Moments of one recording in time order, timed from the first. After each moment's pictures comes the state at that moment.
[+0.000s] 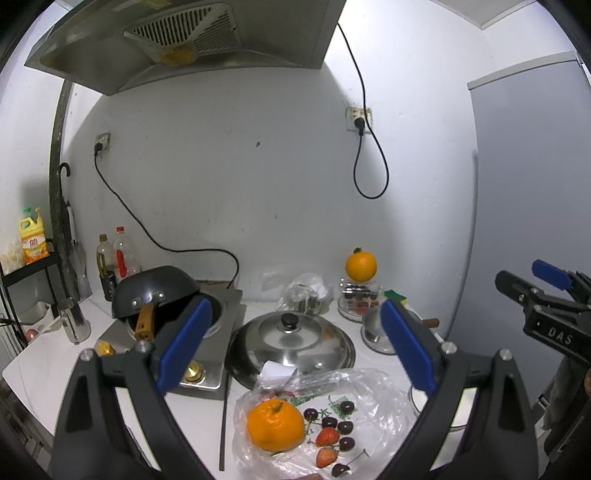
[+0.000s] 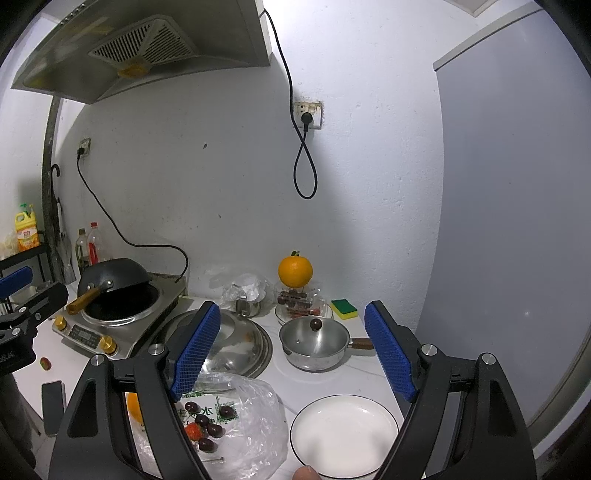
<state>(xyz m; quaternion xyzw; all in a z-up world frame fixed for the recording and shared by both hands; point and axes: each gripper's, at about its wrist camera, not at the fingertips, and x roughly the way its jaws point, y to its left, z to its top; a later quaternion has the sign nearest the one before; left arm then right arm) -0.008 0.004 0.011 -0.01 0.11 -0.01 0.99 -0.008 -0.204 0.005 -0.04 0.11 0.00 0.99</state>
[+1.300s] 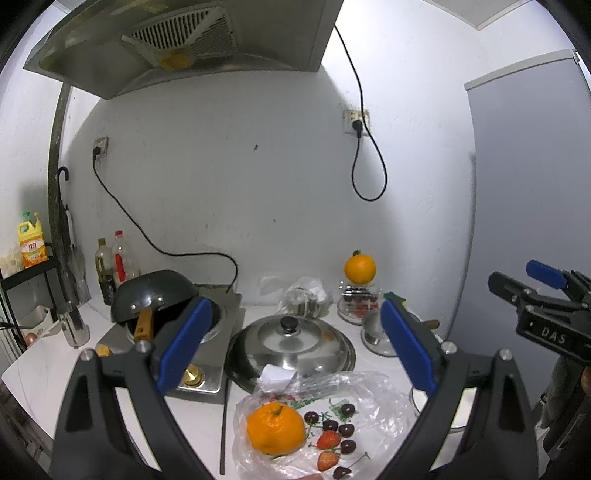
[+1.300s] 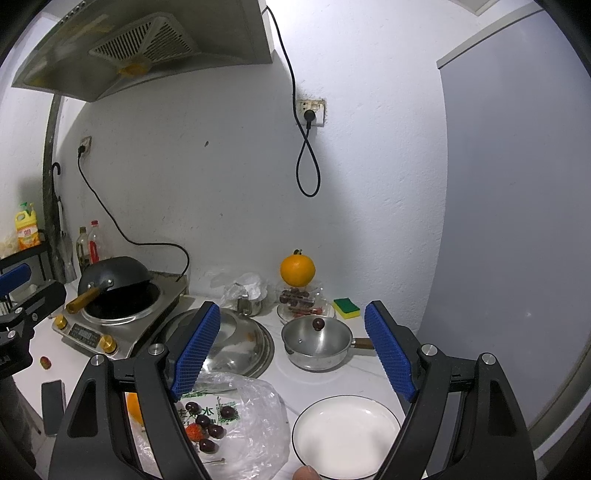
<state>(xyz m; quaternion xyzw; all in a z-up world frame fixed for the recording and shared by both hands) -0.010 0.006 0.011 -0.01 0.11 -0.02 0.99 -0.003 -0.202 0.004 -0.04 0.12 0.01 0.99</state>
